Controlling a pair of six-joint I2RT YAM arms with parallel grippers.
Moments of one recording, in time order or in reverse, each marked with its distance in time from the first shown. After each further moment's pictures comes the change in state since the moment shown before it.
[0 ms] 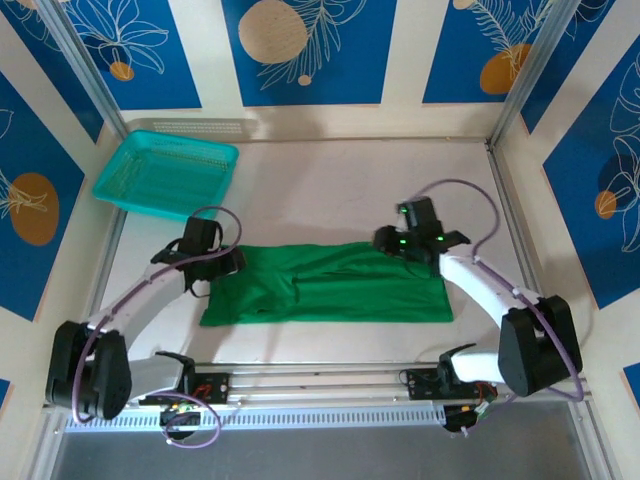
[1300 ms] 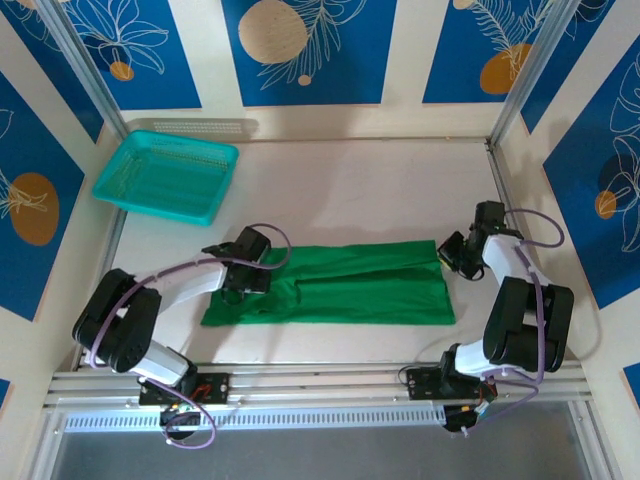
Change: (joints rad) left arm -0.248 0.289 0.042 -0.018 -0.177 0.124; right arm -0.499 0.116 0.060 -0.203 -0.129 -0.022
